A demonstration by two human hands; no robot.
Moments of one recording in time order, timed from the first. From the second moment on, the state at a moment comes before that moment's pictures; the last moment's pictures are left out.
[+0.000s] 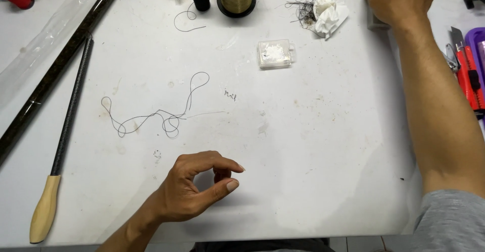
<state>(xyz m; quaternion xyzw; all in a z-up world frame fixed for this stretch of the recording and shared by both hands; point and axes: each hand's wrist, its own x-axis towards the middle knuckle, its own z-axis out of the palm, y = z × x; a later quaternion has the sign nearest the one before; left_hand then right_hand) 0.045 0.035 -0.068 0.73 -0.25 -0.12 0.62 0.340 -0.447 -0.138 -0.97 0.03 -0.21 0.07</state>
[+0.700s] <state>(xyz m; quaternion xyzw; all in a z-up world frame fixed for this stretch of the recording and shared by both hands) 0.041 0.039 -0.066 0.73 -0.28 -0.11 0.62 0.236 -0.419 -0.098 -0.99 0.07 -0.12 0.06</state>
